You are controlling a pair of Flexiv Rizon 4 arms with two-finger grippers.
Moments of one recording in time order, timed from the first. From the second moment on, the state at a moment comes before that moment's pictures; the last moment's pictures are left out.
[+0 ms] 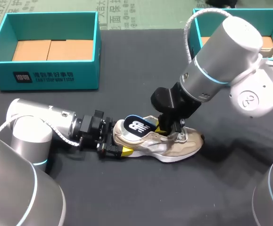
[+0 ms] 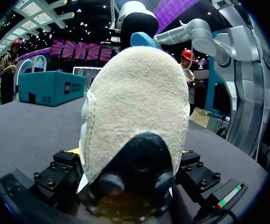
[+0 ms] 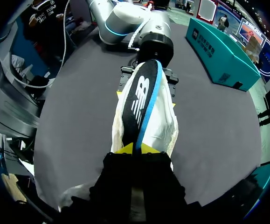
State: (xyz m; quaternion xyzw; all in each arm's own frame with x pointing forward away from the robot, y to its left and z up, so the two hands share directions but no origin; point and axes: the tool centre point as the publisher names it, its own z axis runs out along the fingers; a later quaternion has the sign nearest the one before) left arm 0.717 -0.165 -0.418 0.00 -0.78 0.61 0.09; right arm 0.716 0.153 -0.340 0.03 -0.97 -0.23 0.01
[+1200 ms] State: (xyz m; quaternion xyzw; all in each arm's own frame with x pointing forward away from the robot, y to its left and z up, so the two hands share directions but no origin) left arm 0.717 -0.164 -0.419 0.00 -0.78 0.61 0.09; right arm 0.737 0.200 -0.327 0.14 -0.96 -0.23 0.10
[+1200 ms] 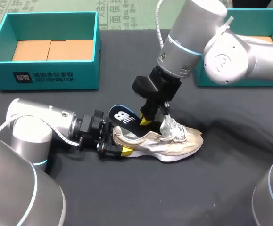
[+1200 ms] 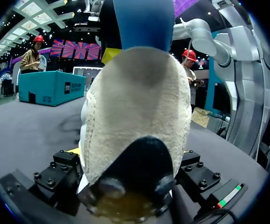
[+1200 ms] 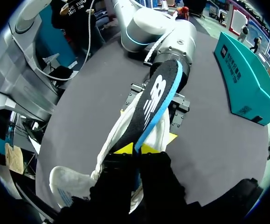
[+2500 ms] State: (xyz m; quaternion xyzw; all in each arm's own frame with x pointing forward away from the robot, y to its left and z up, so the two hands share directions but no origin) left arm 0.717 -0.165 -0.419 0.00 -0.78 0.61 0.09; right arm 0.733 0.210 -0.284 0.02 -0.94 -0.29 0.16
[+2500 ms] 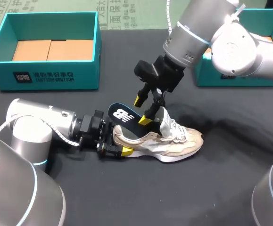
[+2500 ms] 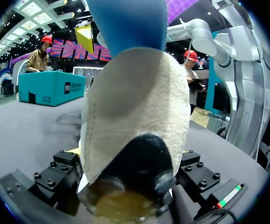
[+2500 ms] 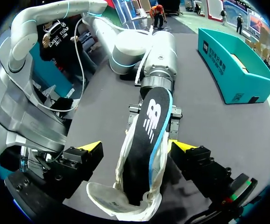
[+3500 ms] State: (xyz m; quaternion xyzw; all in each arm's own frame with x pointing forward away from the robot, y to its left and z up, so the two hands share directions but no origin) left arm 0.717 -0.165 -0.419 0.00 -0.78 0.61 0.09; right arm 0.737 0.224 -0.300 -0.10 -0.91 -0.30 0.28
